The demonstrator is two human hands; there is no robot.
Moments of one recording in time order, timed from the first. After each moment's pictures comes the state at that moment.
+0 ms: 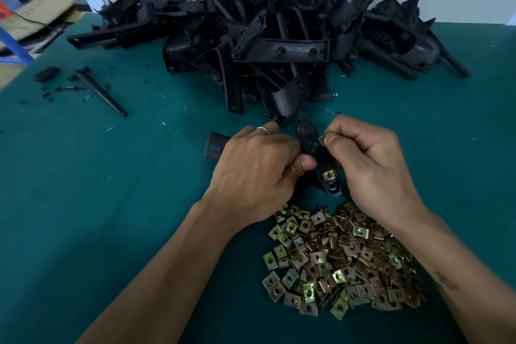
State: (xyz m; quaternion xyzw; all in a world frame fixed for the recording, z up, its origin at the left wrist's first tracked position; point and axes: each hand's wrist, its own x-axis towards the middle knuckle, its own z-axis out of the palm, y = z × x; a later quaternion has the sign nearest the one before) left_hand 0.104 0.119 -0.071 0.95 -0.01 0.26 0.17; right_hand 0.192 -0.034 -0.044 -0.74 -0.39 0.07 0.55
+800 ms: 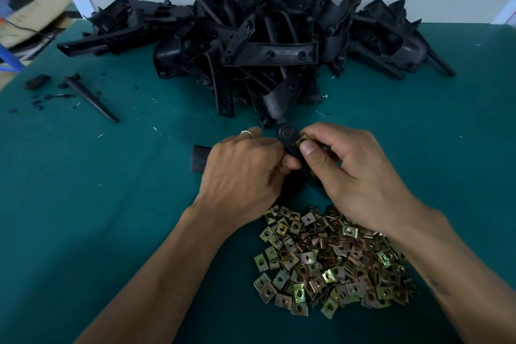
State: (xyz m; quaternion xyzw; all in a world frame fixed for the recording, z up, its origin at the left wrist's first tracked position) left_hand 0.101 0.117 -0.068 0.95 0.00 0.28 0.13; right_hand 0.194 -0.041 -0.039 -0.77 -0.49 0.03 0.40
